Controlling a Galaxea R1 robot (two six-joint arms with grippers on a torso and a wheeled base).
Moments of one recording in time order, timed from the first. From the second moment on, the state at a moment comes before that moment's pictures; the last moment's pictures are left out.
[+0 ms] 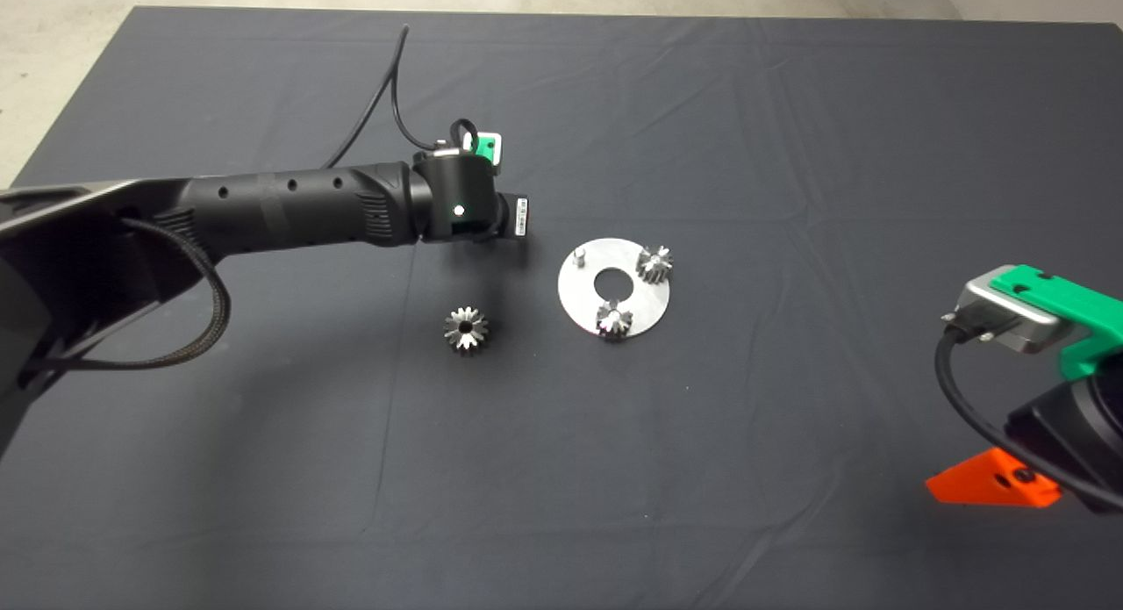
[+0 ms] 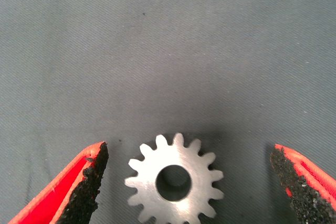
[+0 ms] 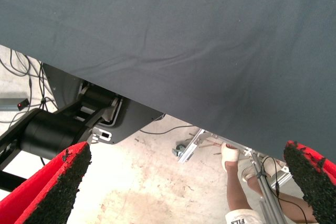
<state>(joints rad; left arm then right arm) -0.27 2.72 -1.37 1.07 1.37 -1.42 0.80 2.16 -0.36 0.19 -1.47 1.46</state>
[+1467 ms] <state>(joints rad) -0.27 2.72 -1.40 1.07 1.34 -1.42 0.79 2.16 -0.36 0.19 -1.47 1.46</state>
